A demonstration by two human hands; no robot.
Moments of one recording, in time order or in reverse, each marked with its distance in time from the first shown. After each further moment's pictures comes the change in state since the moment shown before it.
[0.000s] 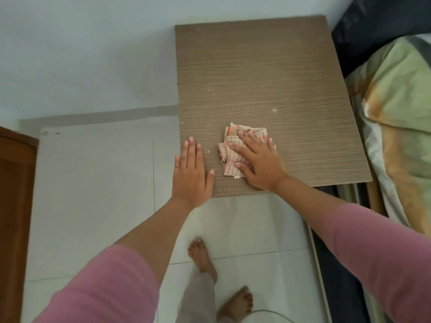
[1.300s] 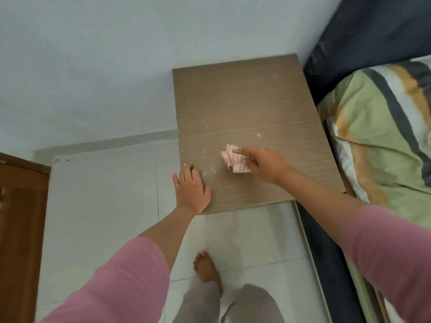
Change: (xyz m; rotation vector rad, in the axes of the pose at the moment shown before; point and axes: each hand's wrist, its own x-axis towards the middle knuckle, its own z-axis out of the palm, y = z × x) left_hand 0.016 0.017 -0.036 -0.072 -0.087 -0.135; right_hand 0.013 -0.023 -0.119 0.199 -0.129 0.168
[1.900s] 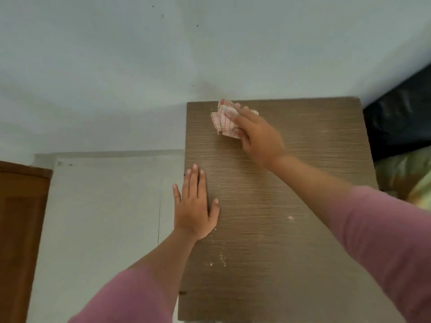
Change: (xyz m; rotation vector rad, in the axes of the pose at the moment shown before) left_hand 0.164 -0.011 -0.022 0.096 0.002 -0.044; right_hand 0.280 0.017 -0.039 0.043 0.245 -0.302
